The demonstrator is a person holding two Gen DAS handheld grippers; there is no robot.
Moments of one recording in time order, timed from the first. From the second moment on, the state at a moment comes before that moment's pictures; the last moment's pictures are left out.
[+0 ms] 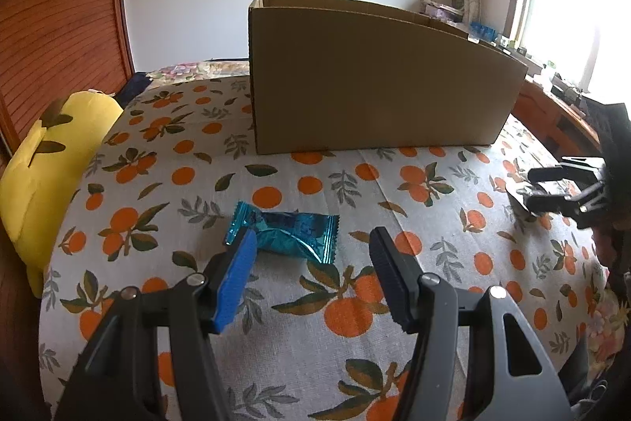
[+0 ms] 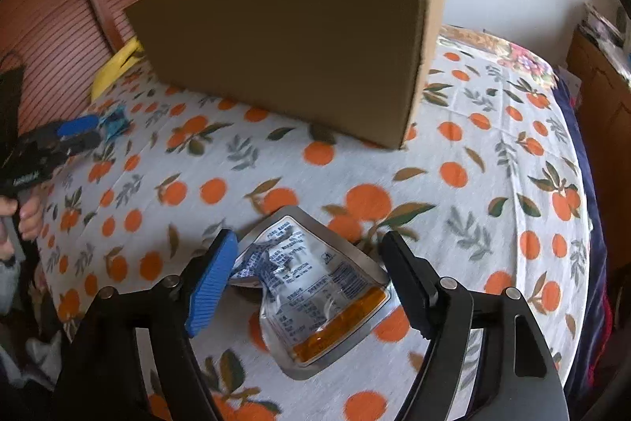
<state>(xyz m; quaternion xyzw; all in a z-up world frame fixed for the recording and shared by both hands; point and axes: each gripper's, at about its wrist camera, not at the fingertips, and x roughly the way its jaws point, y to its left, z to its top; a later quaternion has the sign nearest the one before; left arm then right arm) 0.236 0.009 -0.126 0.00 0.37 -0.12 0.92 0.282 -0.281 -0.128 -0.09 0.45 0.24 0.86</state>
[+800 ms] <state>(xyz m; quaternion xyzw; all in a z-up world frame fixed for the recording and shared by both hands) 0.232 0.017 -0.125 -0.03 0.35 -0.13 0.93 0.246 -0.292 -0.125 -0.10 0.46 0.25 0.85</state>
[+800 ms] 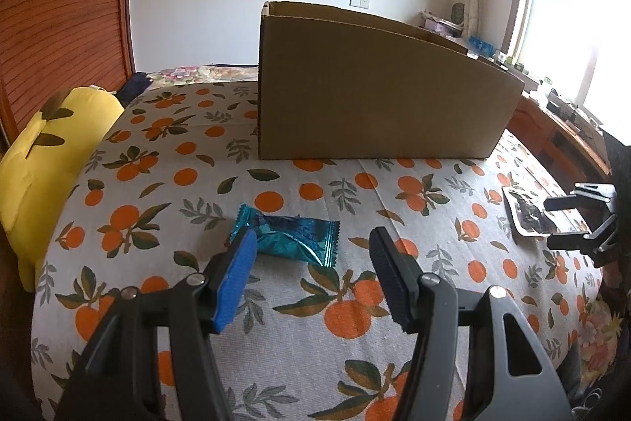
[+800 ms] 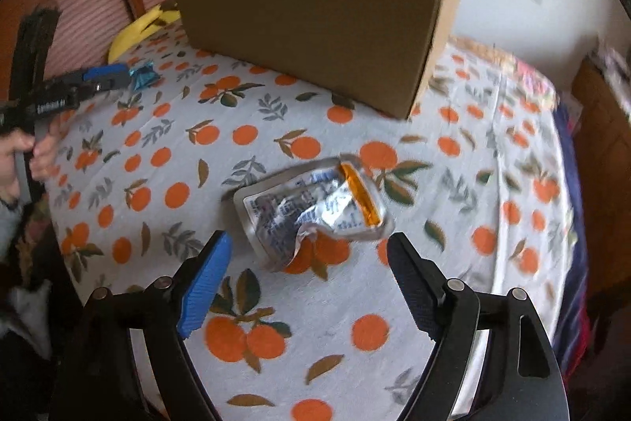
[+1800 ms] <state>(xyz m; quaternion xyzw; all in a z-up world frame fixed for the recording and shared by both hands) 0.264 0.014 -0.135 -0.09 0.44 -0.09 0.89 0.265 -0.266 -0.138 -0.07 0.42 0.16 0.89</state>
